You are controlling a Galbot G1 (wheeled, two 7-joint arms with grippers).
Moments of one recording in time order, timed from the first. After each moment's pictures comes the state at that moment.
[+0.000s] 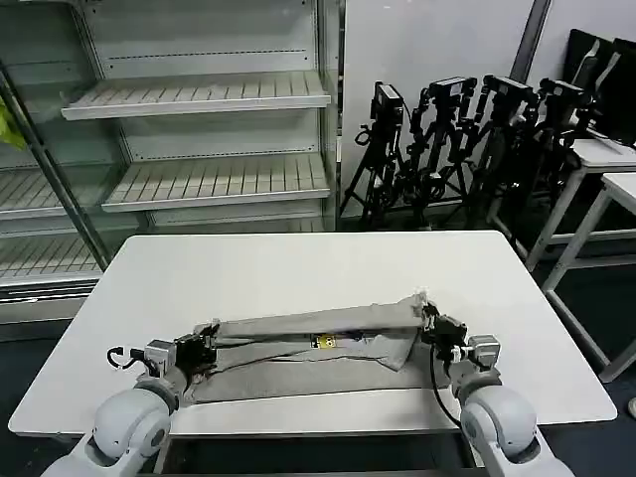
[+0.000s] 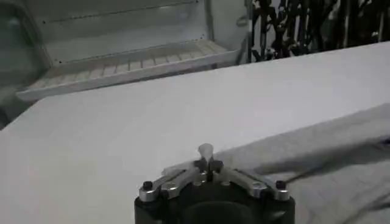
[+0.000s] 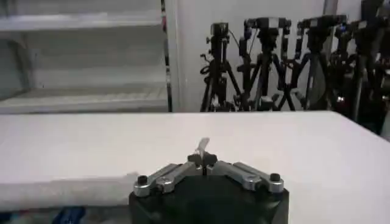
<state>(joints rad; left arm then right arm) 1.19 -0.90 -0.31 -1.98 -0.63 0.58 -0.27 -1.20 1.16 0.40 1.98 0.46 -0.46 0.19</state>
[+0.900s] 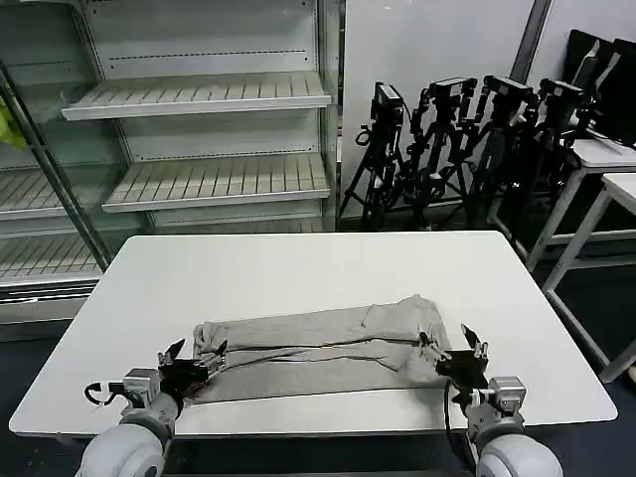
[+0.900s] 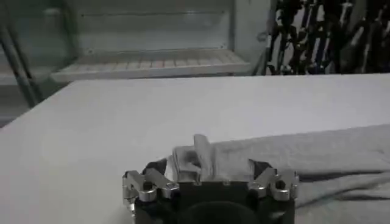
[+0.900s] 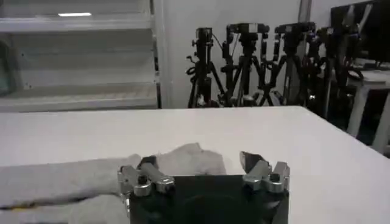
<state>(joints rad) 1.36 -1.03 -0.43 -2.10 -0.66 0.53 -0.37 -1.45 1.24 0.50 2.19 0.37 -0.44 0.19</state>
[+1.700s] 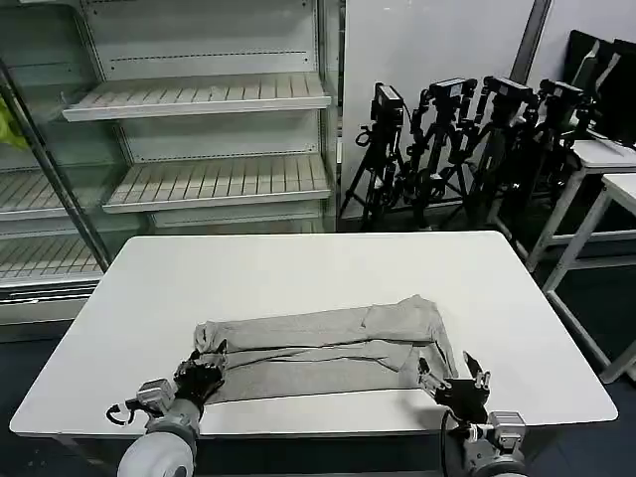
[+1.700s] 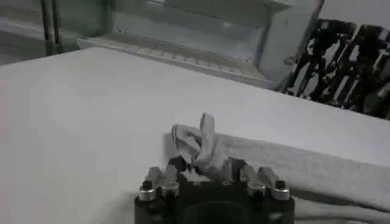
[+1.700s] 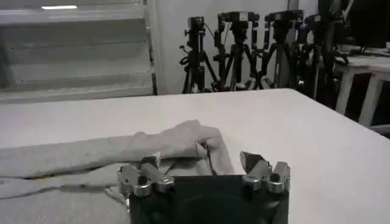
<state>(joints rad) 1.36 -1.19 -0.39 -2.01 -0.71 0.39 -0.44 -1.57 1.33 0.50 2.24 0.30 -0.41 0.19</state>
